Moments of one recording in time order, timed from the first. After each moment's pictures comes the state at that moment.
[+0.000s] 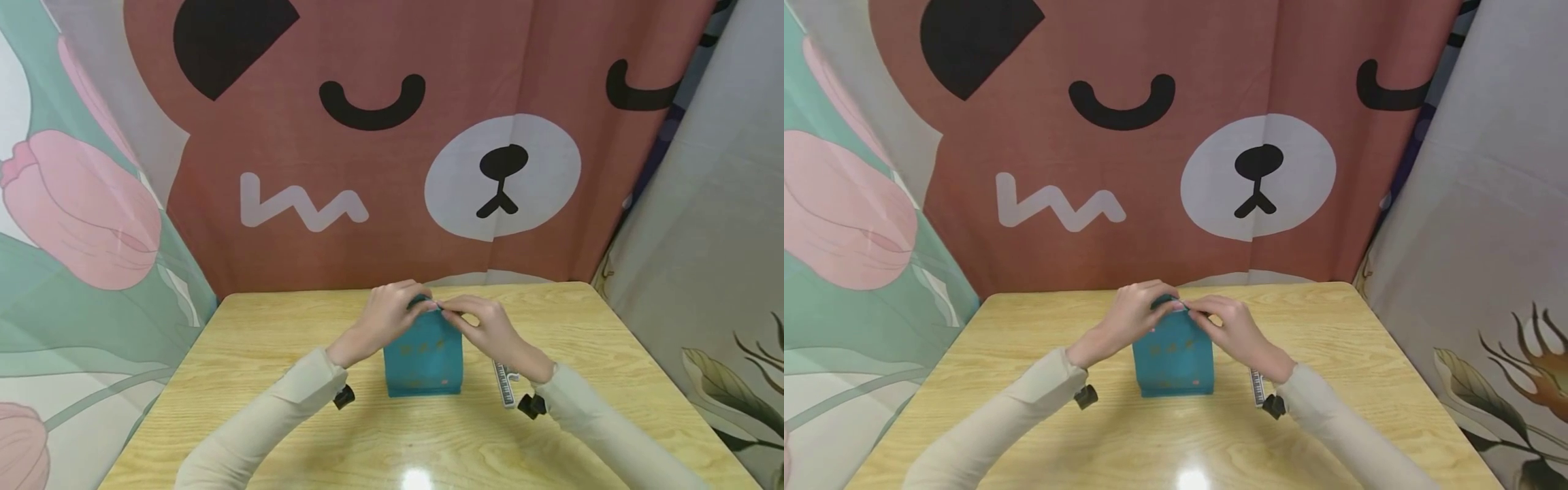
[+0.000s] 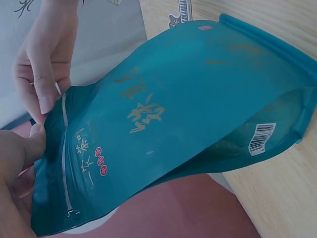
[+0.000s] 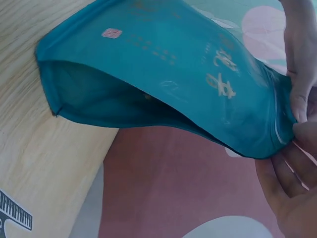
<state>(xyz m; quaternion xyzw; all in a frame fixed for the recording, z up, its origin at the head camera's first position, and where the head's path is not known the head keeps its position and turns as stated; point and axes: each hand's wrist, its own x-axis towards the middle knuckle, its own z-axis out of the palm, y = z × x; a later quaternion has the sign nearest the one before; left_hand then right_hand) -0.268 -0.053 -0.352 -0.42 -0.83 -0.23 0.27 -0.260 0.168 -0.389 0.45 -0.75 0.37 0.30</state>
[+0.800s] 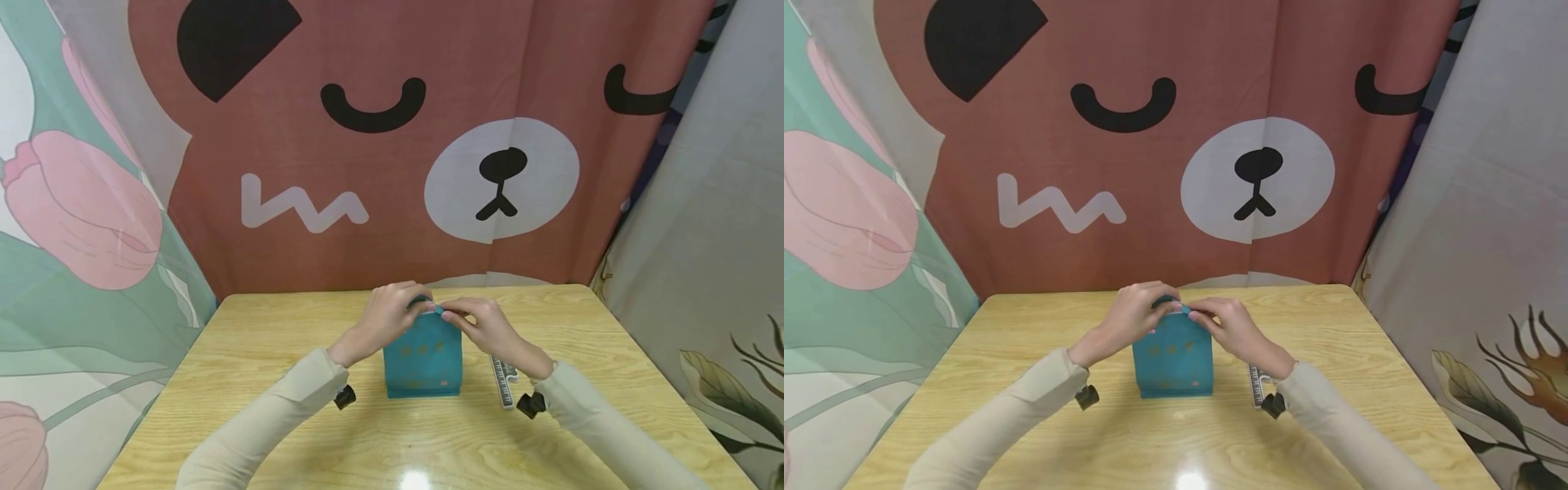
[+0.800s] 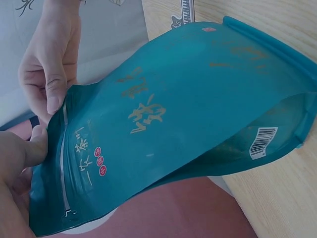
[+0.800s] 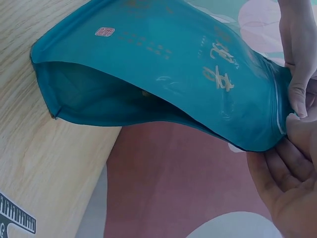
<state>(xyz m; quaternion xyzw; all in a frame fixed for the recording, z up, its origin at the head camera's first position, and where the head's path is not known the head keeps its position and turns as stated) -0.268 -0.053 -0.351 -0.42 -0.84 -0.24 0.26 -0.264 0.170 -0.391 0.42 -0.80 0.34 0.26</state>
